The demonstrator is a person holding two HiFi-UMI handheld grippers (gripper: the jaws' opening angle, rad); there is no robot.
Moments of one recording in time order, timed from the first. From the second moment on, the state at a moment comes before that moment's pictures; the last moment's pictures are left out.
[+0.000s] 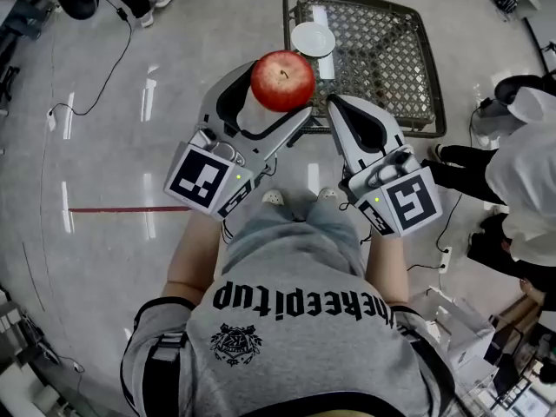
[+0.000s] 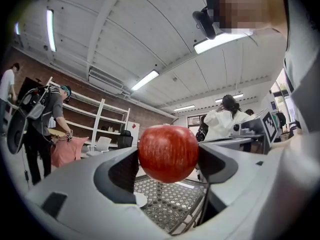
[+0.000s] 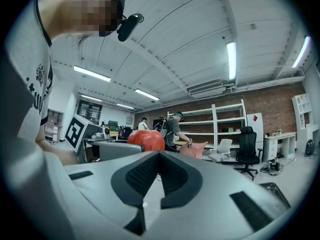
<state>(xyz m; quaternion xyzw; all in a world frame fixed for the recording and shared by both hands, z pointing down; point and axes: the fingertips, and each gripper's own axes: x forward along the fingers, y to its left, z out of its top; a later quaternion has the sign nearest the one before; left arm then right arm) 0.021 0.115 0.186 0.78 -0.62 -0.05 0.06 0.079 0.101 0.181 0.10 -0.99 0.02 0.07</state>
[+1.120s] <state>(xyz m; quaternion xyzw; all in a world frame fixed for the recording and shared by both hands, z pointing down) -0.022 0.042 0.204 0.76 -0.64 -0.06 0.07 0.035 0.024 0.198 0.06 -0.99 0.04 0.08</state>
